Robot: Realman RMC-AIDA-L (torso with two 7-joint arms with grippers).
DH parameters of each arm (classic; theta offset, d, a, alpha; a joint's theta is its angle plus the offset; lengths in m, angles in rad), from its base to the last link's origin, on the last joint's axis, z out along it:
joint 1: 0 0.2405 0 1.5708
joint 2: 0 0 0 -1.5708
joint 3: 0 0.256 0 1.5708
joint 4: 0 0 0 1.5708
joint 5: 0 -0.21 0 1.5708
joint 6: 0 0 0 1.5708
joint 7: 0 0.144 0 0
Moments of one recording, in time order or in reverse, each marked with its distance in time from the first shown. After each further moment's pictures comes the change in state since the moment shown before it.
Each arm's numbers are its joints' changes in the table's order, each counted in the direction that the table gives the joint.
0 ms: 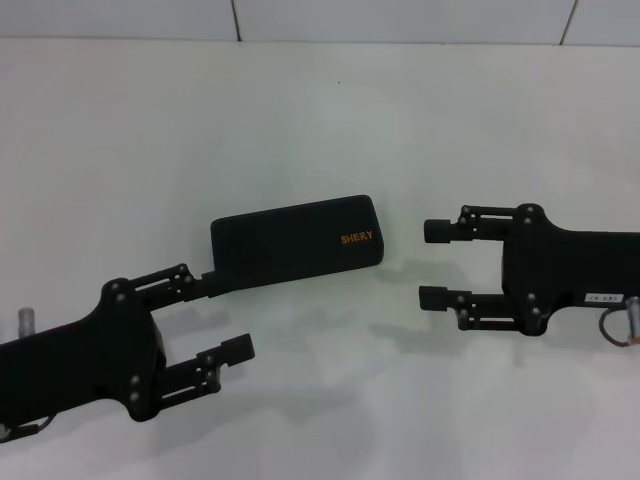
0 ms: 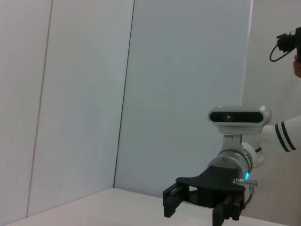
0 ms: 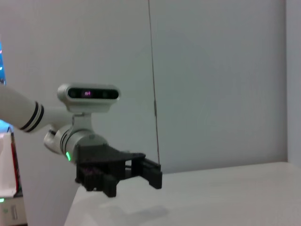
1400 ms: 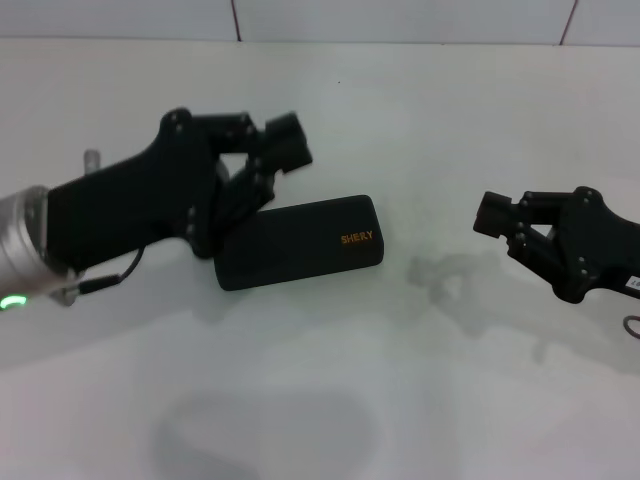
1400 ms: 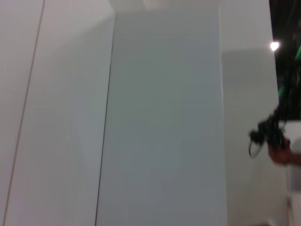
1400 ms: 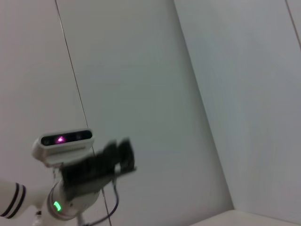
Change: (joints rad) left arm -0.315 0.001 -0.059 0.210 0.162 0.045 -0.002; right arm -0.055 0.008 0.005 -0.228 -0.280 -0.029 -0.051
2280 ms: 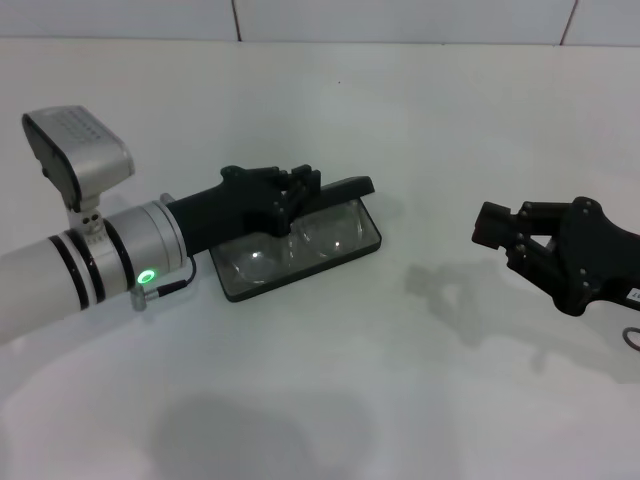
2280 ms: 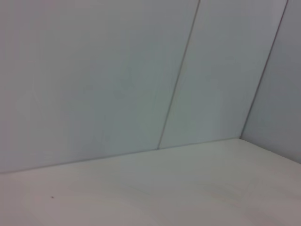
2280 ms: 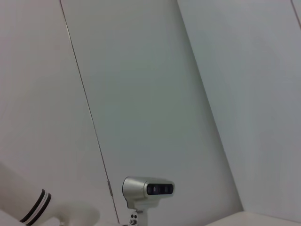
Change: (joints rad) left arm -0.167 0.011 -0.096 0.329 -0.153 -0.755 0.045; right arm -0.013 -0.006 -0.007 0.000 -0.002 -0.022 0.003
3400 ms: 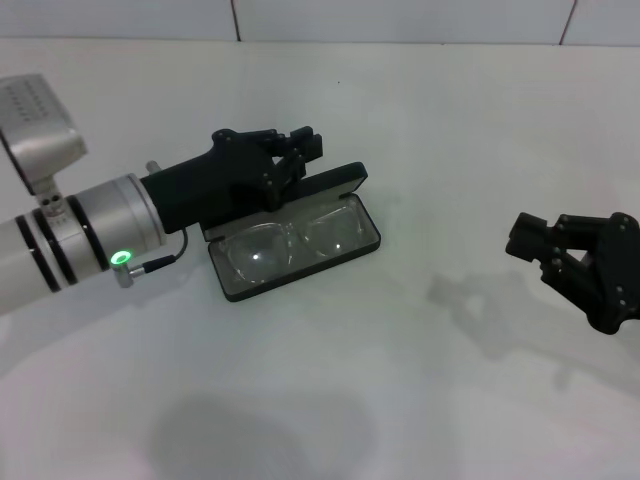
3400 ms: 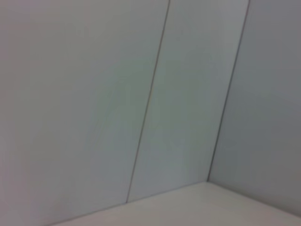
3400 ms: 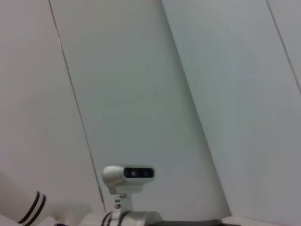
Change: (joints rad) left arm 0.033 -0.004 -0.013 -0.113 0.001 0.193 -0.033; right arm -0.083 0.001 0.026 0.038 -0.007 -0.034 -0.005
